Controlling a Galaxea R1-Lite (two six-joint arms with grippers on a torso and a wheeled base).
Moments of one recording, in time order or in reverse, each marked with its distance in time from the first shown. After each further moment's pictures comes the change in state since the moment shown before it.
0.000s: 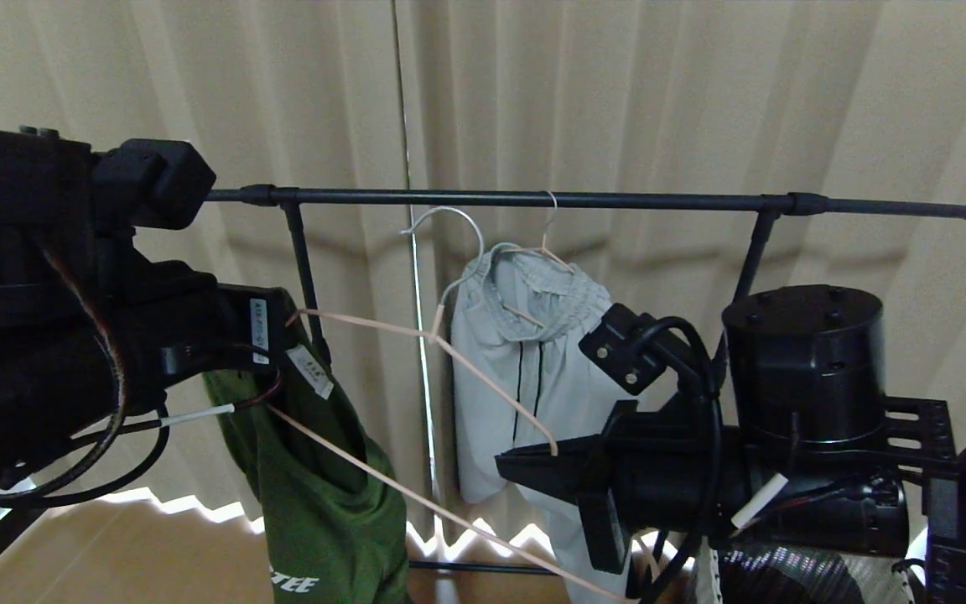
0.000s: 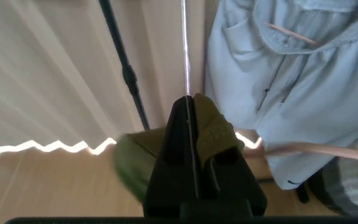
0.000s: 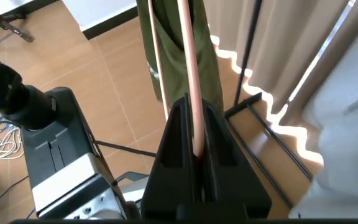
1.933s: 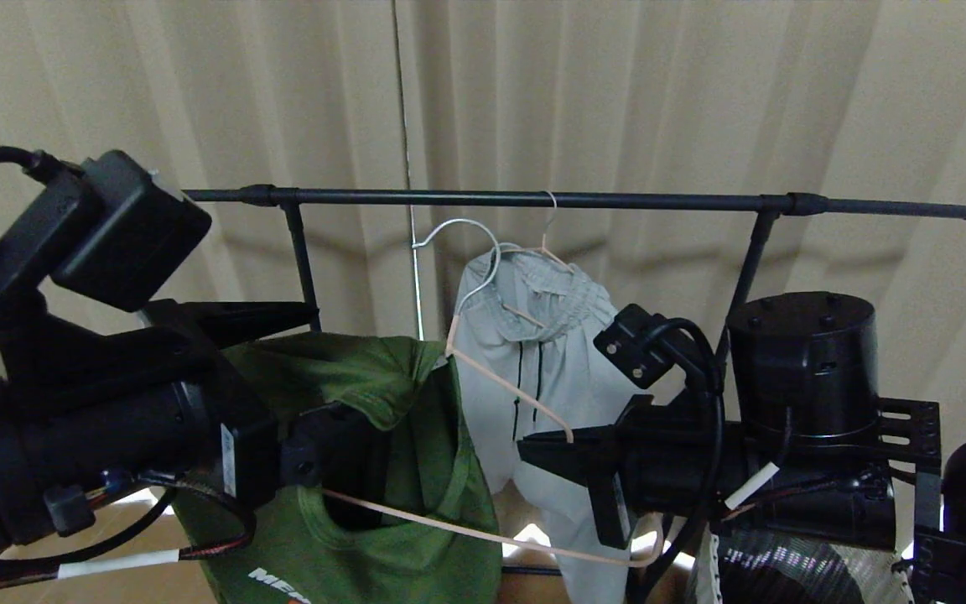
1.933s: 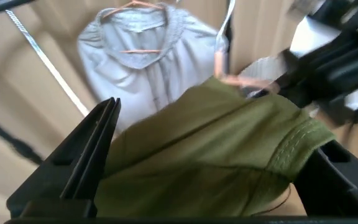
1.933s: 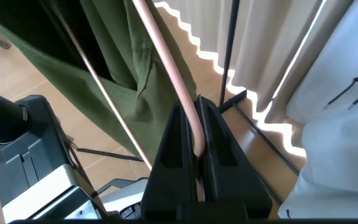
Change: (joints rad) left arm -0.168 -0.156 0.163 -0.114 -0.366 0.240; right arm -0.051 0.001 0.038 -0.035 -0.047 -0.011
